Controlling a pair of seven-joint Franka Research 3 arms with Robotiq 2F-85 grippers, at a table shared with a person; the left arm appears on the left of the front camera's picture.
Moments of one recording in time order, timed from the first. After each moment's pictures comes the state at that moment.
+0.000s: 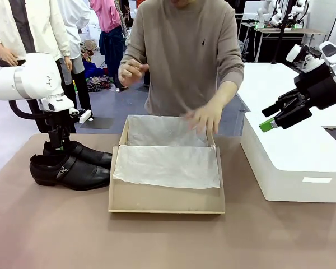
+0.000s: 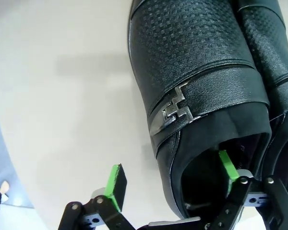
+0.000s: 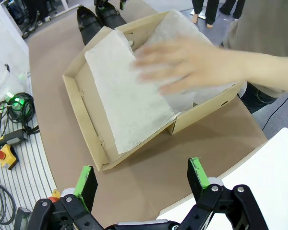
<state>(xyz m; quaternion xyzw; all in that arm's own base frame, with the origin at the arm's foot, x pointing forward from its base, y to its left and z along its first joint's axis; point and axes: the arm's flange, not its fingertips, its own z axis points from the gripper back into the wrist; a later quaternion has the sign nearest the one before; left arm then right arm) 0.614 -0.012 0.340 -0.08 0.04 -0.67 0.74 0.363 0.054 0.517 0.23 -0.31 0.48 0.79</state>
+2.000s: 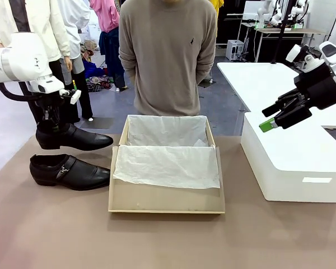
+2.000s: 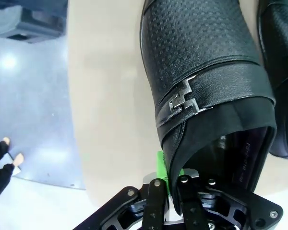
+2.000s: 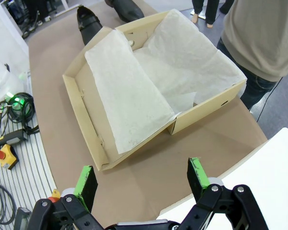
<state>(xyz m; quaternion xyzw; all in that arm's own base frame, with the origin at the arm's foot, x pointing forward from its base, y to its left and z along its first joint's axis) 0.655 0.030 0.404 -0.03 -0.01 -0.64 0.76 0.363 0.054 0.517 0.23 -0.31 0.48 0.79</state>
